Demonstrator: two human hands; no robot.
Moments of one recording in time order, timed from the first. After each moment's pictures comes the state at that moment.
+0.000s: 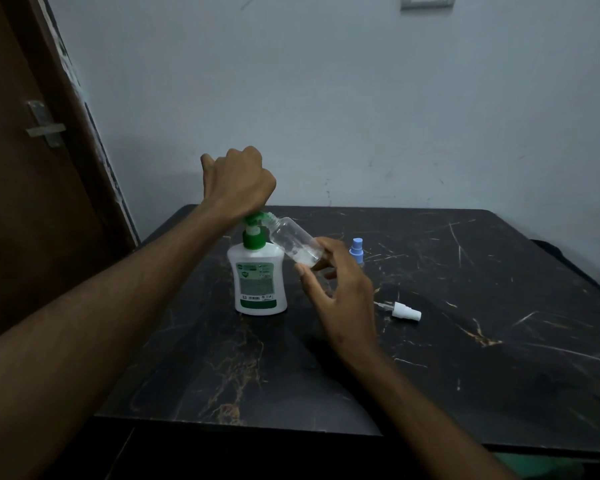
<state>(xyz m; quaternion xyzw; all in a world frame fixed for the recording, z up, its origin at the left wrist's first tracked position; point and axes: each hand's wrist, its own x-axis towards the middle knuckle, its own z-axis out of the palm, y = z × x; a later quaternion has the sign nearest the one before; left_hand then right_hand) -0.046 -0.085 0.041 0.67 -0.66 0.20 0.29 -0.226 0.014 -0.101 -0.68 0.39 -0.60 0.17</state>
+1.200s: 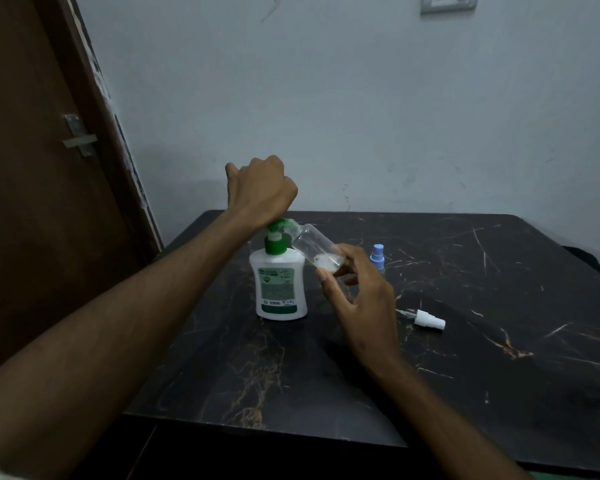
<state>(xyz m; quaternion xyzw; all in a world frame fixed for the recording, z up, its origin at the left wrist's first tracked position) -0.051 -0.078 0.043 0.66 -0.66 0.20 0.29 -0.229 0.011 -0.103 -0.69 0.39 -0.59 0.18</state>
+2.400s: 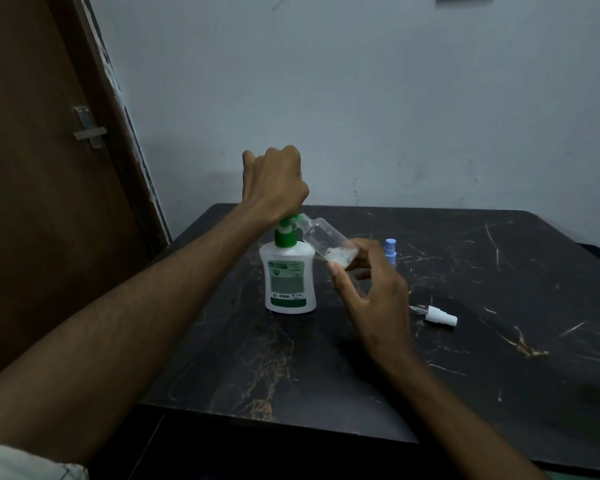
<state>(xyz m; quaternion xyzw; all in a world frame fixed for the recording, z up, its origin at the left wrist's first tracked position) -0.057 -0.076 0.040 0.65 -0.67 0.21 0.30 -0.228 0.014 -0.101 -0.69 0.37 -0.60 0.16</state>
